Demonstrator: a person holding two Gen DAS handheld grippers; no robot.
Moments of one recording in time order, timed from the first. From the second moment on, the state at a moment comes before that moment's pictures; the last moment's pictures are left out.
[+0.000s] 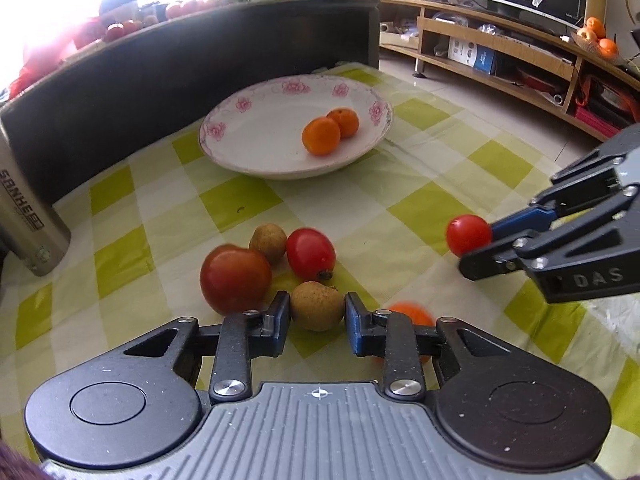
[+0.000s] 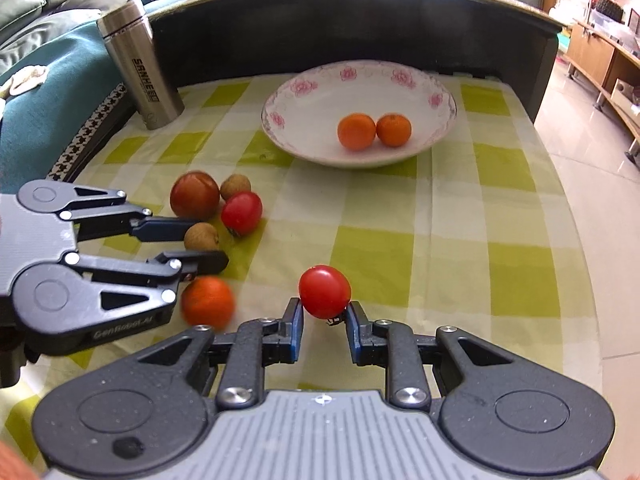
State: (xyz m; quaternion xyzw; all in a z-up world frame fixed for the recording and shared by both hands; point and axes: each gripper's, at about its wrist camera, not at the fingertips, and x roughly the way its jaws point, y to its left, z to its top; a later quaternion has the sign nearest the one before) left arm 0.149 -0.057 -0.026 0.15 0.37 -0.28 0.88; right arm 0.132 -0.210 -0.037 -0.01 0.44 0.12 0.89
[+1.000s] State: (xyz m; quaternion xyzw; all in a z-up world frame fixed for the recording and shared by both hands) left arm 0.228 -0.092 0.004 0.14 0.31 -0.25 0.91; right arm 0.231 -0.212 -0.017 -0.04 0.38 0.08 0.92
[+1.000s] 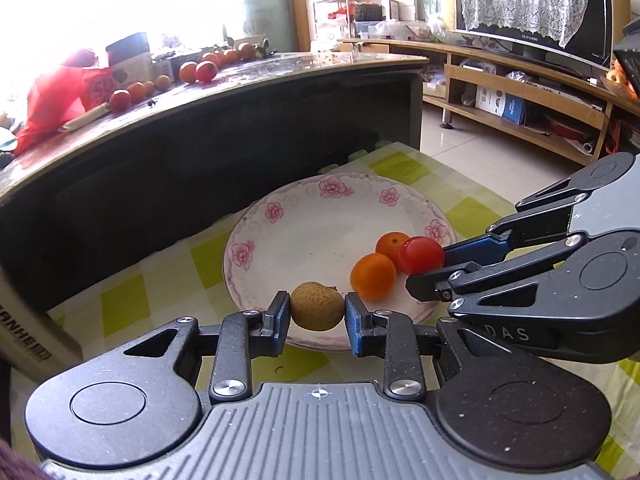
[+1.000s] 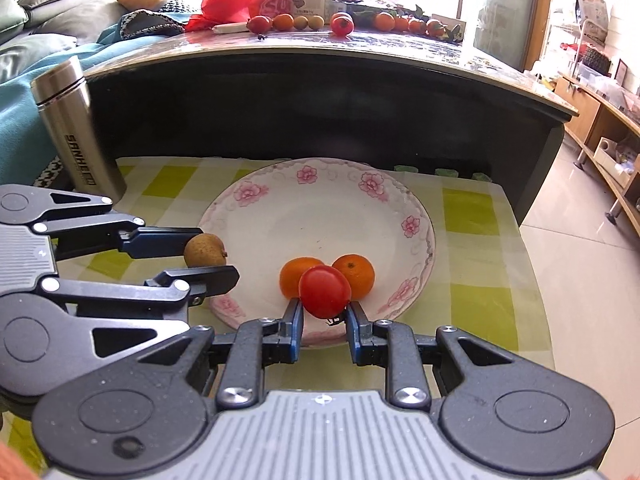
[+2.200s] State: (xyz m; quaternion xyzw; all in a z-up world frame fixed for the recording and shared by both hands) left arm 0.234 -0.072 0.015 0.13 0.31 -0.21 0.92; right arm 0.237 -0.200 0.000 -0.08 0.34 0.07 0.94
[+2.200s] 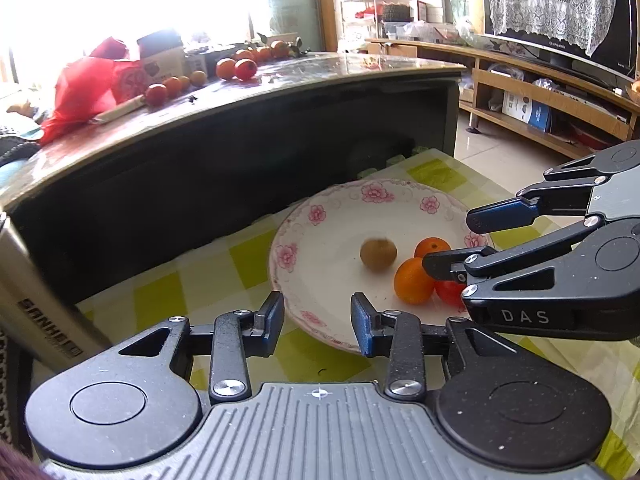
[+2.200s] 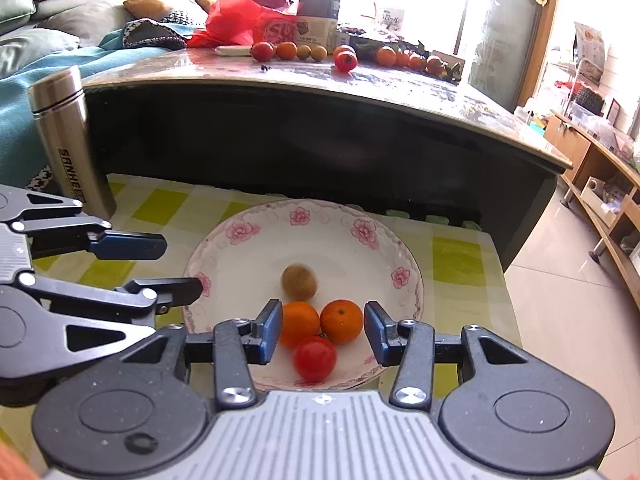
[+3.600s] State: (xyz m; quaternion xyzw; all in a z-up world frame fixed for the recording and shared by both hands) left arm 0.172 -0.019 -0.011 0.14 0.36 -0.25 0.89; right arm 0.127 -0.144 -0.036 -0.08 0.41 0.20 0.89
